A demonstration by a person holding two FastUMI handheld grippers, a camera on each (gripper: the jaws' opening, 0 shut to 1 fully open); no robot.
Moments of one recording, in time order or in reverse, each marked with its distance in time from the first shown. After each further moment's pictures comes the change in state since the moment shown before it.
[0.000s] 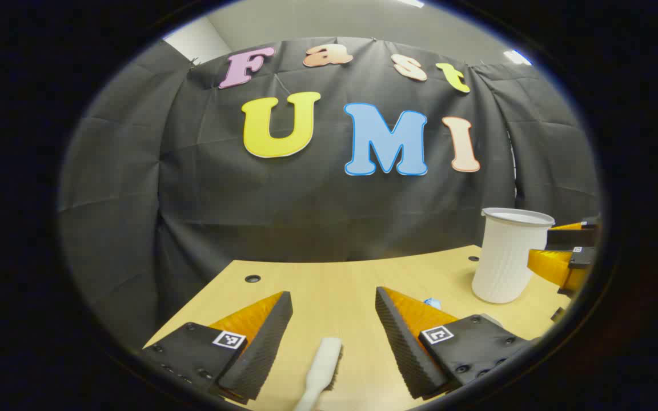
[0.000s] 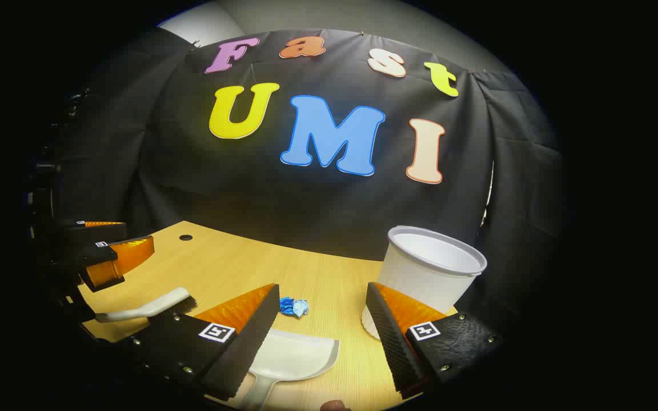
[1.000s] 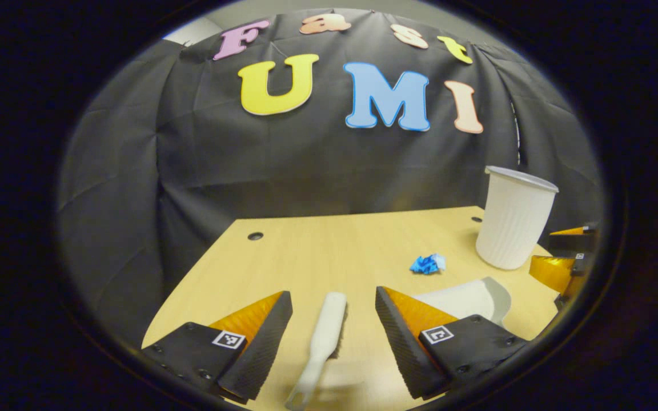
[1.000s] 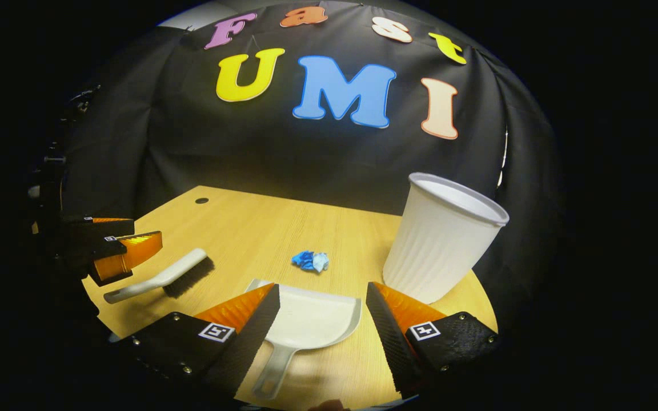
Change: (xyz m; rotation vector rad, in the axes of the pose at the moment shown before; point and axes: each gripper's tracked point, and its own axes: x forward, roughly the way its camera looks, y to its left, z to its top) left arm -0.015 0.012 -0.086 0.016 0.283 0.014; right arm -0.013 0.031 -0.078 0.035 0.266 0.095
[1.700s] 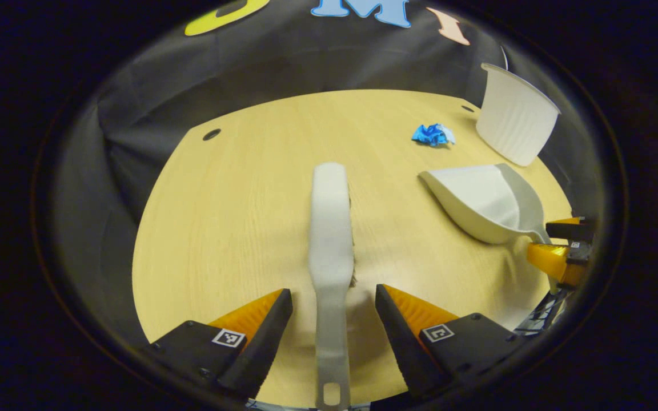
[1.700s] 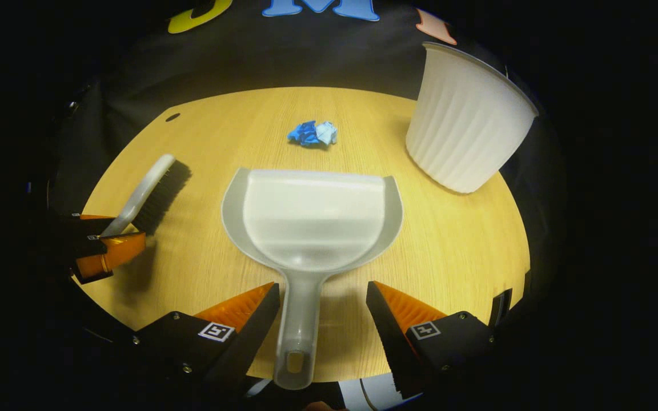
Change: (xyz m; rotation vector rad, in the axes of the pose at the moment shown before) left arm 0.036 0.015 -0.149 0.128 0.595 -0.126; right arm 0.031 0.035 -0.141 0.140 0.577 0.007
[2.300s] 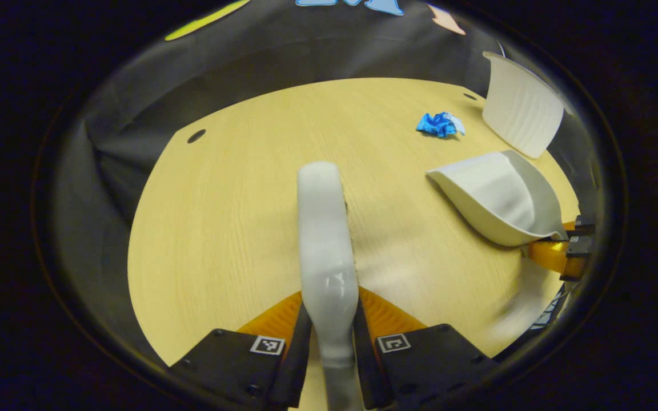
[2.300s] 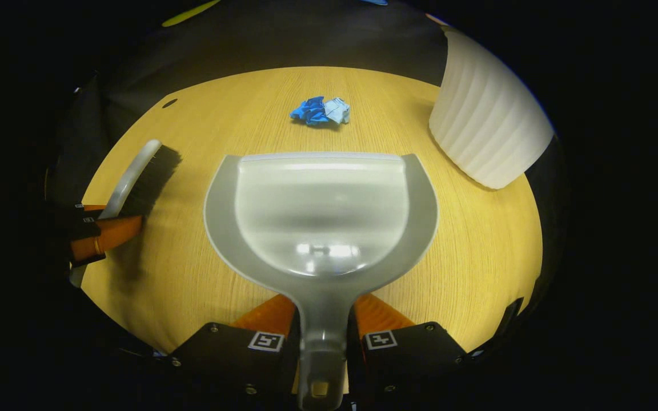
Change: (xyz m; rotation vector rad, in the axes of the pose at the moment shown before) left arm 0.036 -0.008 0.019 0.046 0.032 0.015; right arm 0.038 0.000 0.008 -0.031 0.055 0.048
